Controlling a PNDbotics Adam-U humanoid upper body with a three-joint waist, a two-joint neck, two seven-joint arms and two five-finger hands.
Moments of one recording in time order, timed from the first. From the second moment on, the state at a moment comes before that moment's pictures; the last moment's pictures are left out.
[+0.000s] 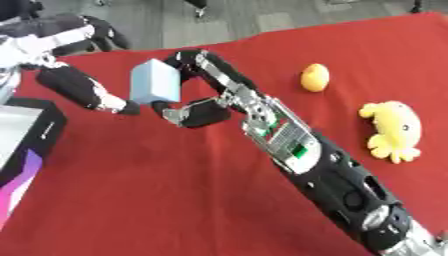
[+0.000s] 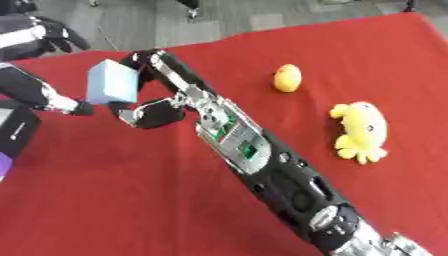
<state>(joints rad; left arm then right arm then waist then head) -0.97 0.62 -0.50 -1.58 -0.53 0.31 -0.57 -0.82 -0.18 0.49 -1.50 0.20 0.12 0.04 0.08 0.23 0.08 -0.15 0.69</state>
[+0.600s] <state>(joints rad) -1.00 0.53 -0.53 -1.49 -0.63 0.25 -0.55 -0.79 -0.28 0.50 -1.61 0.11 0.14 0.05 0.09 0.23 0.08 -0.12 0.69</state>
